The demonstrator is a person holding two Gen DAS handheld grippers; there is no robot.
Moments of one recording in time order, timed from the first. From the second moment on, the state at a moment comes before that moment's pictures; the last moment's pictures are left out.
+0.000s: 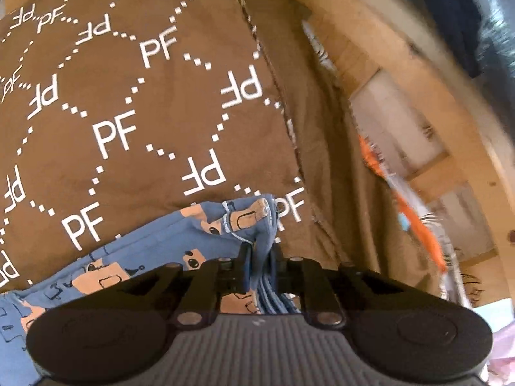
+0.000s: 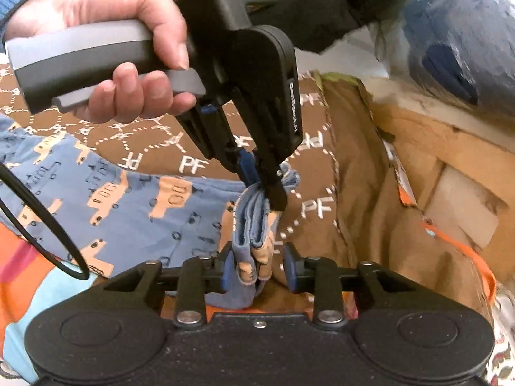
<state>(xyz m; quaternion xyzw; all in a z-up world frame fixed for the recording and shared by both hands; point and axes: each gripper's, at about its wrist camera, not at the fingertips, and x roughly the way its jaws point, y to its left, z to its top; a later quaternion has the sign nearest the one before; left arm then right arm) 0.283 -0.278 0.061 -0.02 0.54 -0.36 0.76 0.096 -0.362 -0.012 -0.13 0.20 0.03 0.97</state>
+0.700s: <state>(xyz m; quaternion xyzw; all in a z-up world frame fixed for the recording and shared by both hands) 0.250 -0.063 0.047 -0.15 0.47 -0.35 0.80 0.096 -0.197 -0.001 -0.17 0.19 0.19 0.95</state>
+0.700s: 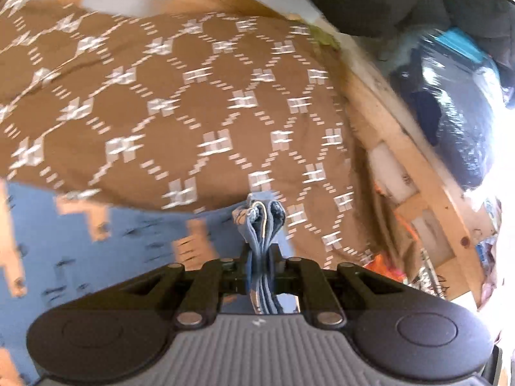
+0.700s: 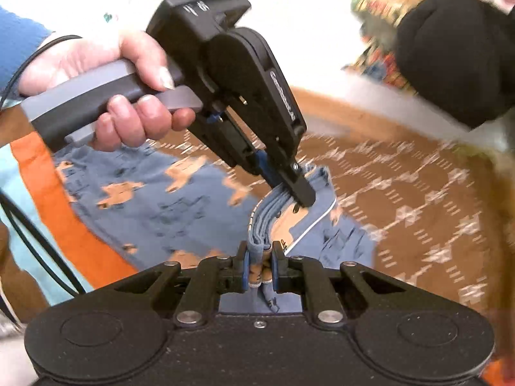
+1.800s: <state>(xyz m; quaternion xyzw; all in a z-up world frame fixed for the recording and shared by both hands) 0.247 -0.028 -0.013 -0.15 0.50 -0.25 0.81 0.101 -0.168 -0.046 -0.13 0.24 0.22 0.94</state>
